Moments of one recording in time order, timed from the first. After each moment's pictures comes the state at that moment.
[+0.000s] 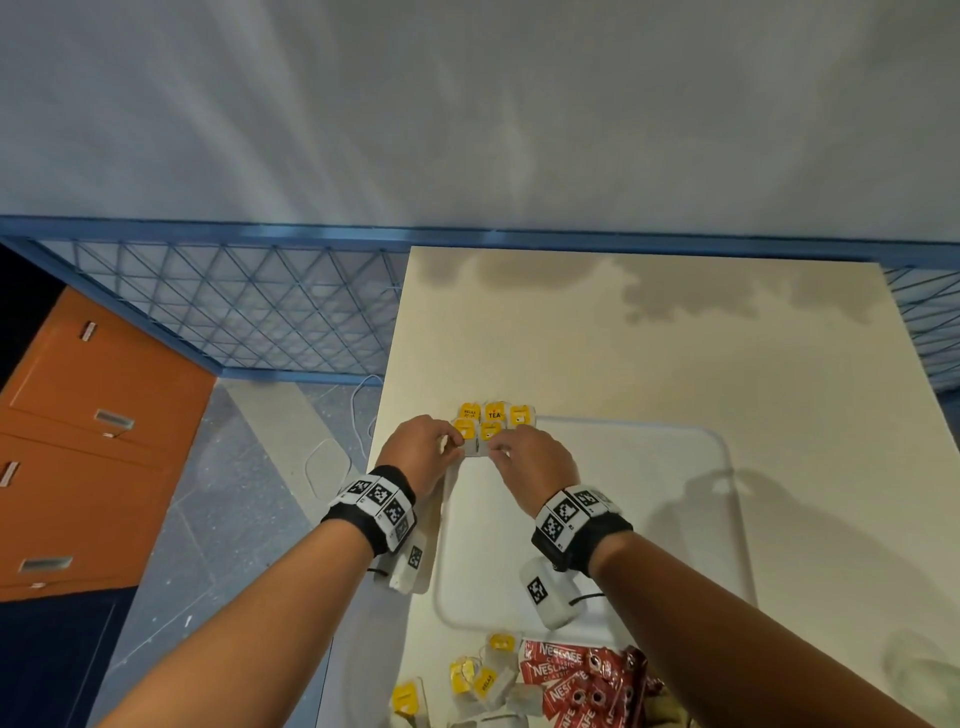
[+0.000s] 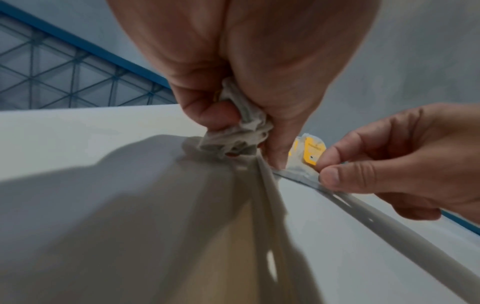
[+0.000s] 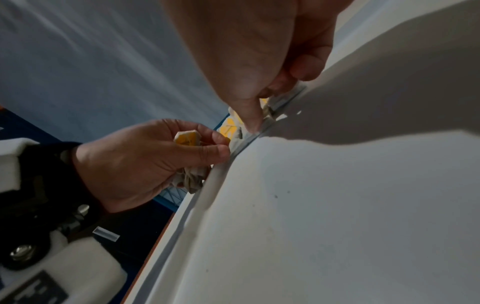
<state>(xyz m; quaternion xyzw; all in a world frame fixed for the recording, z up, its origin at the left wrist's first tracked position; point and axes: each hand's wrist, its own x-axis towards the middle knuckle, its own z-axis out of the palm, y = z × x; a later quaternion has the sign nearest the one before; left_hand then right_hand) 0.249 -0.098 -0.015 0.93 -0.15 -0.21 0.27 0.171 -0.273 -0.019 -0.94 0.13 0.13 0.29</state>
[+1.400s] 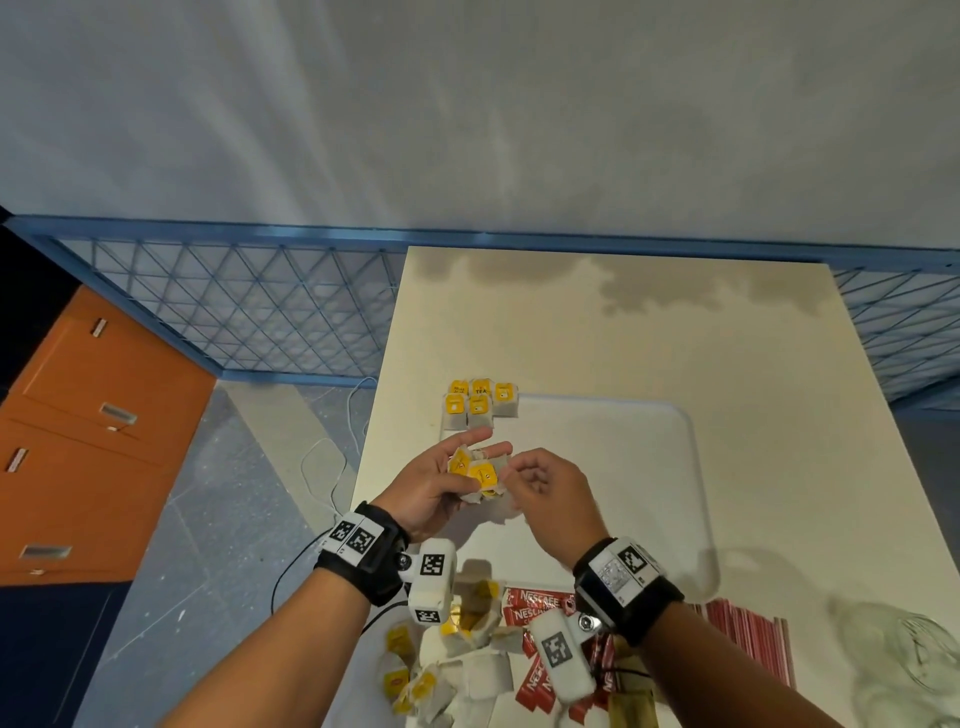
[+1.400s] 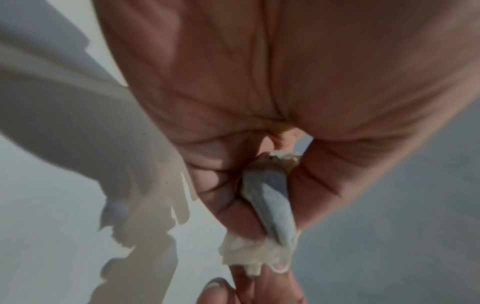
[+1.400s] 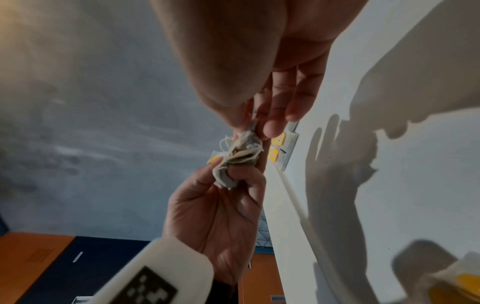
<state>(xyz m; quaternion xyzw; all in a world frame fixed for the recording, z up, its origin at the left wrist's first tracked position) 0.147 -0.100 0.041 0.44 0.03 -0.47 0.77 0.059 -0.265 0.041 -0.76 0.23 0.01 0.61</state>
